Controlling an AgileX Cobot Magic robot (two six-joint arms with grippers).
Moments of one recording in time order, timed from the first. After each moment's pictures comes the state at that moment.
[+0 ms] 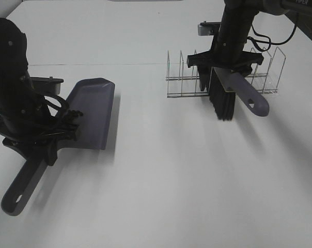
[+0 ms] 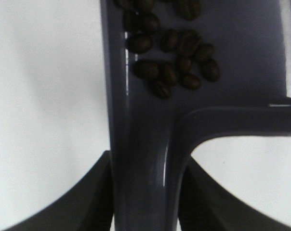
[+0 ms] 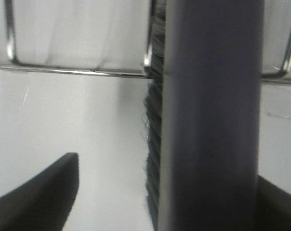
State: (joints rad) left arm -0.39 1.90 -1.13 -0.07 0.93 -0.21; right arm 0.21 2.46 -2.14 0.01 1.22 0.17
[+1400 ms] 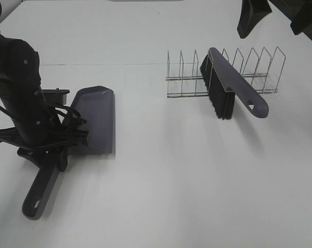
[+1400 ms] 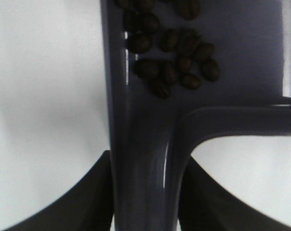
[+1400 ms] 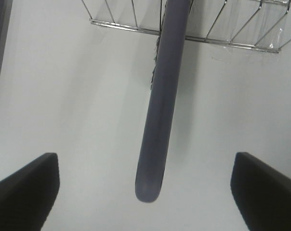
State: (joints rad) left arm -0.39 2.00 -1.13 -0.11 0.82 -0.26; right arm 0.21 1.64 -1.52 0.05 1.13 0.04
